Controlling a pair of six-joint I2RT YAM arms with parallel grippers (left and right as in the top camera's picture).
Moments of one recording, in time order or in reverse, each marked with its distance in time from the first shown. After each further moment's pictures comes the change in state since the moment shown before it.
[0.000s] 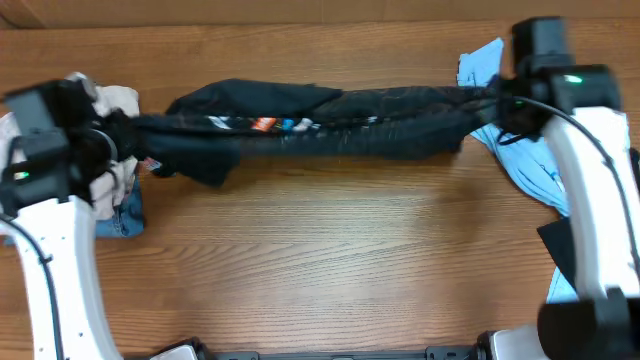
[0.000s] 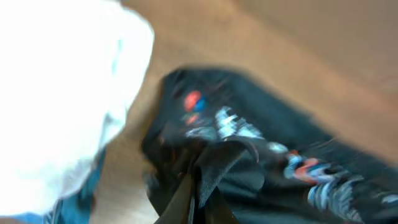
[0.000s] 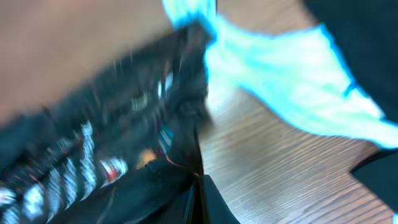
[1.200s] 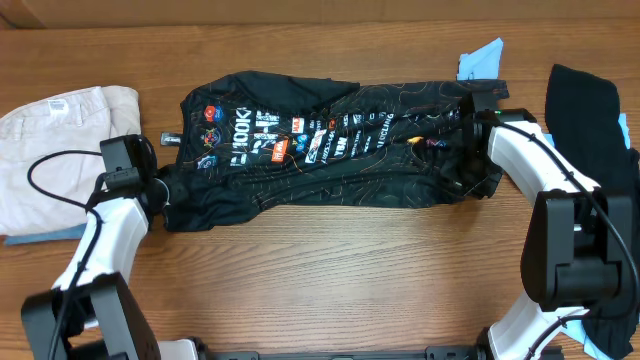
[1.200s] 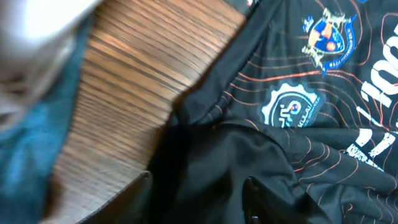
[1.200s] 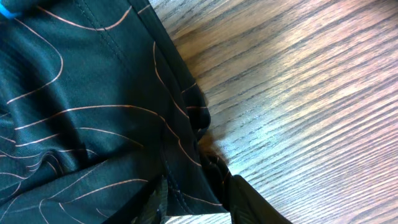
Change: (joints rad) left arm -0.084 0.192 -0.526 0.470 -0.143 -0.028; right arm 0.021 0.250 -0.455 0.250 -0.045 0.027
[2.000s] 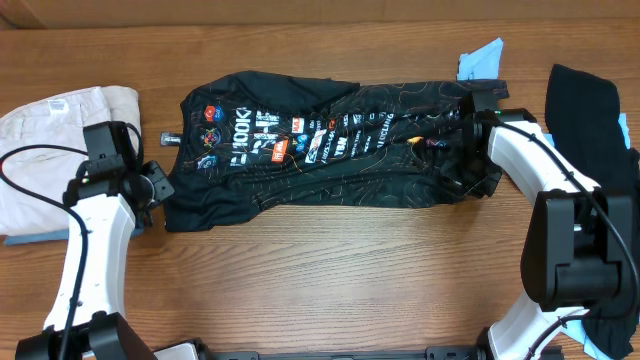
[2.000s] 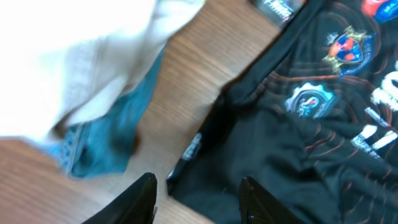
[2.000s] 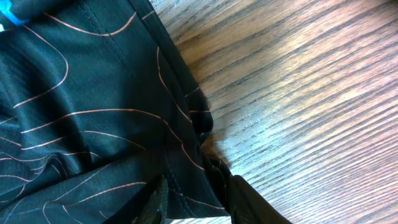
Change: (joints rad) left arm 0.000 -0.109 0.147 -0.309 -0.145 -0.045; right arm 0.000 0.000 0.000 0.009 0.000 0.000
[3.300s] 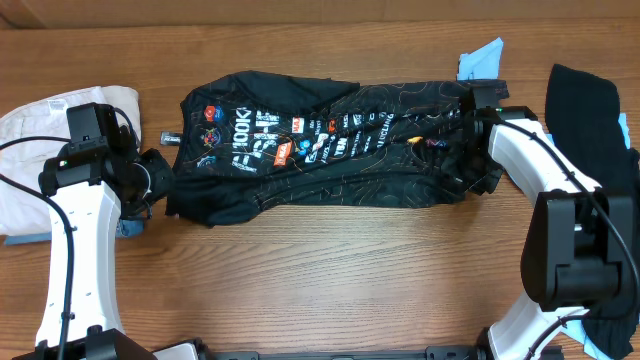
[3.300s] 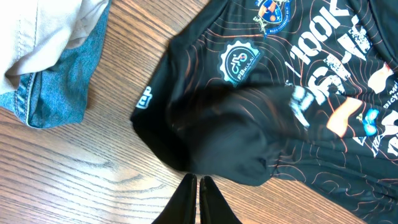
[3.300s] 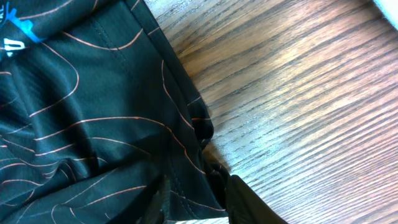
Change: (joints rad) left arm 0.000 -0.002 0.215 -0.321 0.198 -0.033; right arm 0.000 0.000 0.019 -0.003 0.013 0.001
